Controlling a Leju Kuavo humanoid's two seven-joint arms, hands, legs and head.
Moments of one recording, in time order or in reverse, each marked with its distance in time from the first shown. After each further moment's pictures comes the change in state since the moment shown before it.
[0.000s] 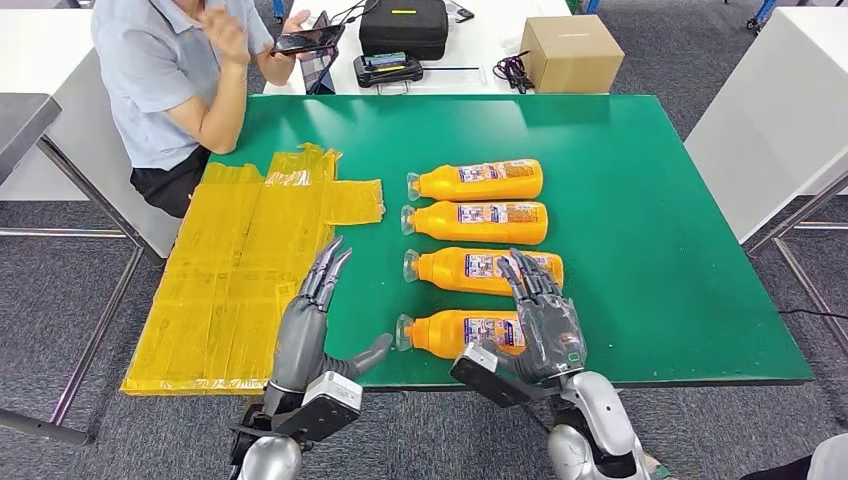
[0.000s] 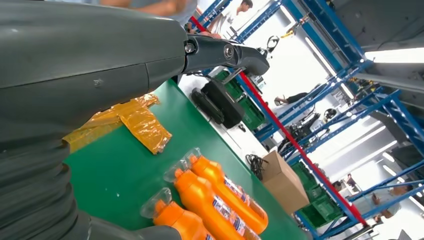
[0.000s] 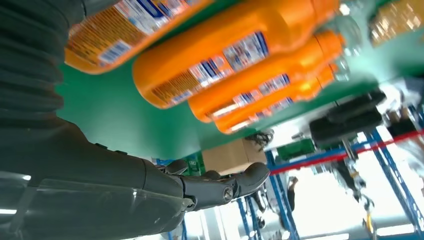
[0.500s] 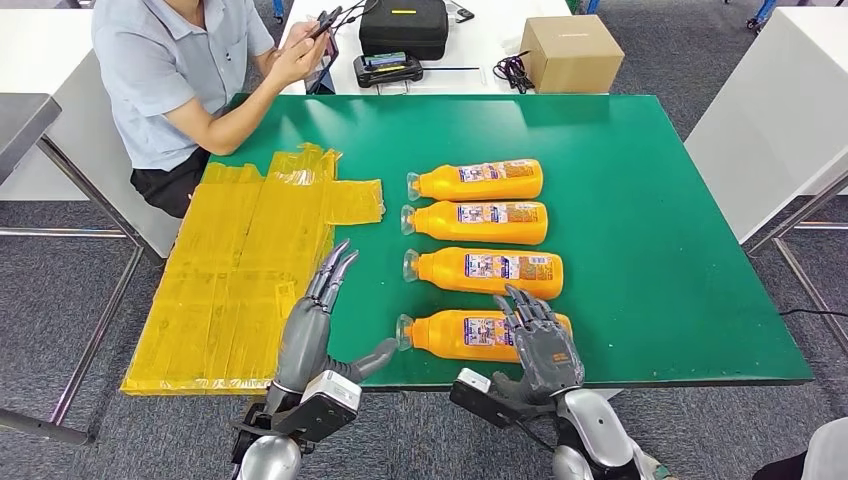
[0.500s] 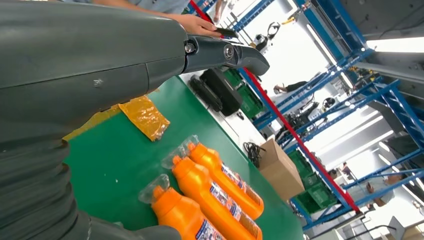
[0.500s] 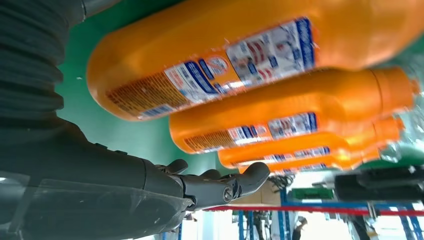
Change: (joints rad) left arm 0.001 0.001 -0.003 -0.002 0.035 -0.052 0.004; right arm 0.027 -0.099 0.080 0.058 0.077 0.060 0.123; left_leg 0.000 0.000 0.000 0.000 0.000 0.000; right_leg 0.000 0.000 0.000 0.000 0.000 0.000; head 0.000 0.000
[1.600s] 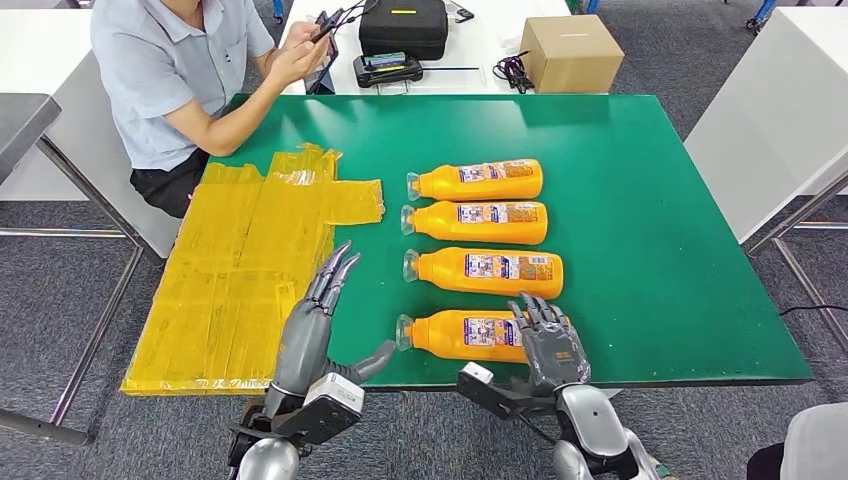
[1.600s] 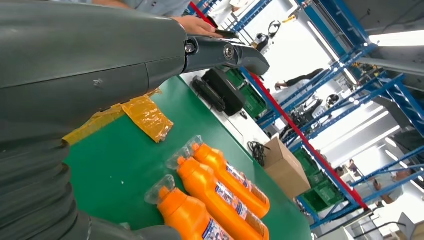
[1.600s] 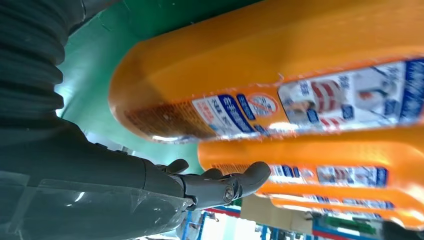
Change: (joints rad) left arm 0.016 0.000 0.001 -0.027 -0.041 -0.015 0.022; right arm -0.041 -0.015 0.001 0.078 0.136 0.067 0.133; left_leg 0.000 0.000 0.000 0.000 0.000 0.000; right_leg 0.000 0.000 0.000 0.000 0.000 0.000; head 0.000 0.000
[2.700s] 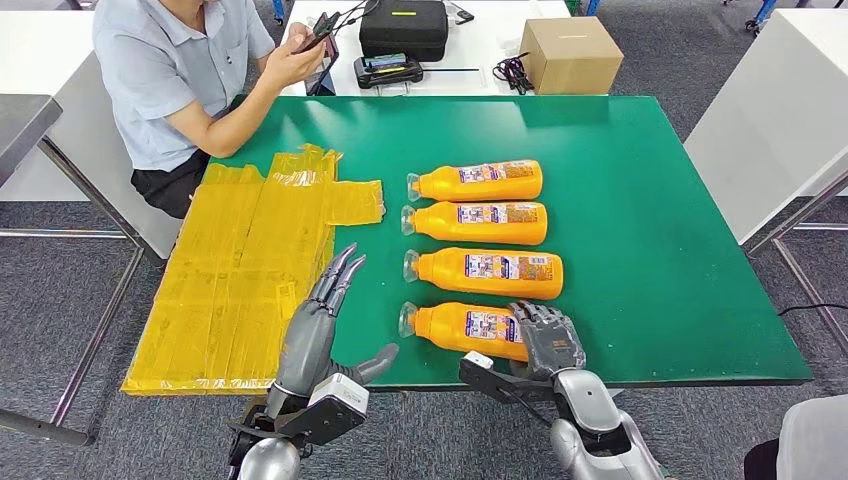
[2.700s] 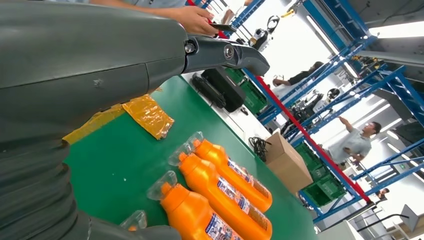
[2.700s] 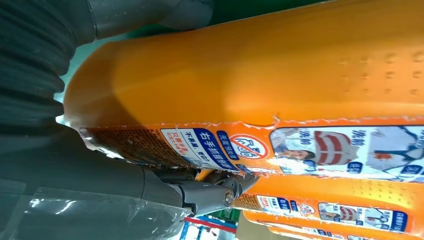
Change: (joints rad) left arm -0.001 0.000 -0.004 0.000 -0.019 -0.020 0.008; right arm -0.098 -0.005 -0.019 0.169 -0.050 0.045 -0.009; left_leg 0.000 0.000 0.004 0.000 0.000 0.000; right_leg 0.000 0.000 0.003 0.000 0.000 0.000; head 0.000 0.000
